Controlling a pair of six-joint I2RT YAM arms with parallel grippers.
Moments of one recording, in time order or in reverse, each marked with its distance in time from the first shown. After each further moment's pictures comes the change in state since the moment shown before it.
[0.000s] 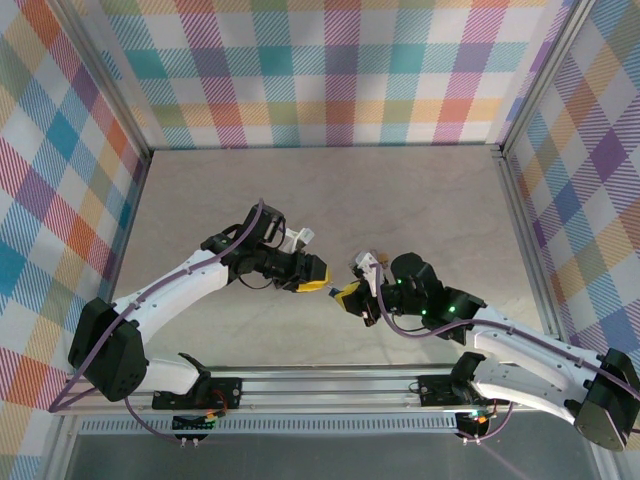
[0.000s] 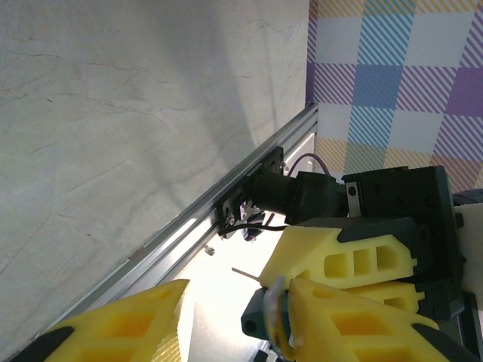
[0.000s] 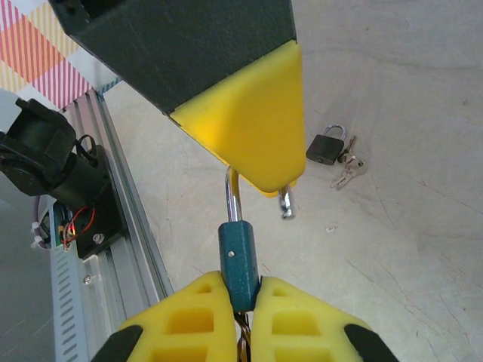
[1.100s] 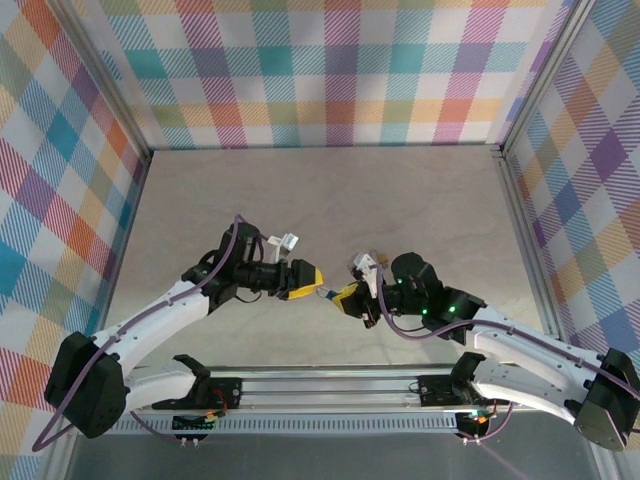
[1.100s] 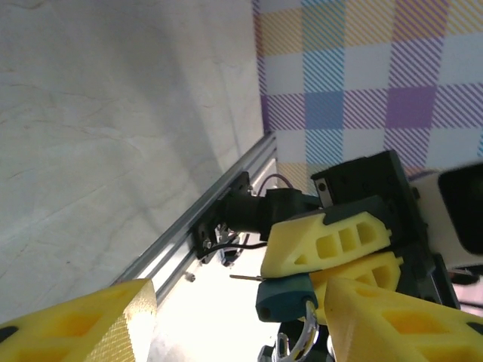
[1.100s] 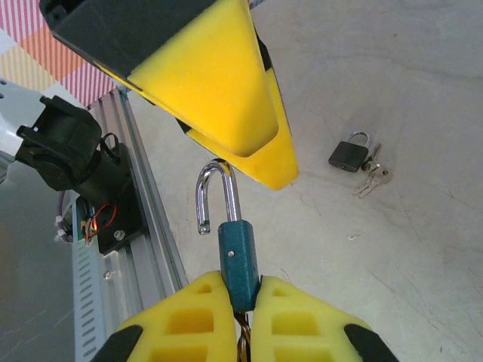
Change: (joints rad) left arm 0.042 -0.216 -0.300 0.401 0.039 -0.158; right arm 0.005 0.007 0.003 0.017 -0.060 -0.007
